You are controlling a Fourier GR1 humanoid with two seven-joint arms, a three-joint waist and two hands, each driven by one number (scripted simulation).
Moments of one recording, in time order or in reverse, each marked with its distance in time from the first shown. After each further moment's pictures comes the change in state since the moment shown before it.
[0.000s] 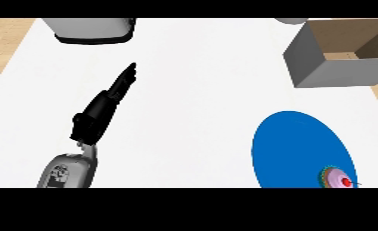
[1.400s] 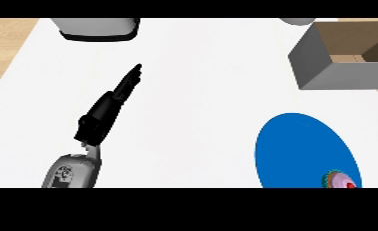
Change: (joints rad) left arm 0.001 -0.025 -0.006 -0.006 -0.026 -0.024 -0.001; right arm -0.664 -0.137 0.214 0.722 0.184 -0.203 0.162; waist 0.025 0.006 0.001
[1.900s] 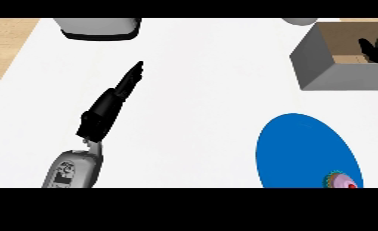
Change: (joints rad) left arm -0.027 -0.005 0.007 0.019 -0.003 -0.004 -0.003; right arm -0.172 0.045 0.097 0.420 0.161 -0.193 -0.117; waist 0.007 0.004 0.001
